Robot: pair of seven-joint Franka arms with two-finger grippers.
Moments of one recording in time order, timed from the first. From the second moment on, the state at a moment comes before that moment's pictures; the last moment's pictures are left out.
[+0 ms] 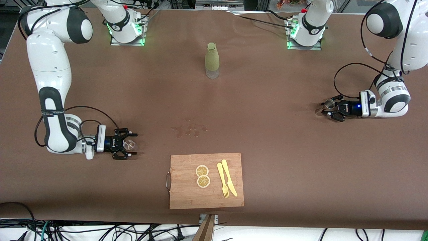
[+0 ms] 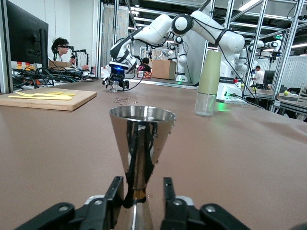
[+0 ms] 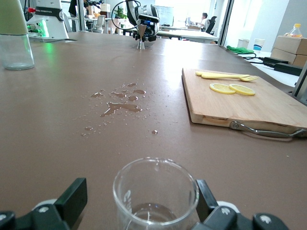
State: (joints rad) left arm 0.33 0.91 0.28 -1.81 -1.10 1.32 2.75; right arm -0.06 1.07 -0.10 -1.36 1.24 1.66 -2.55
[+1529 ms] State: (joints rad) left arm 0.30 0.88 0.17 -1.79 -1.13 1.31 2.76; right arm -0.05 1.07 -0.10 -1.36 1.25 1.66 -2.46
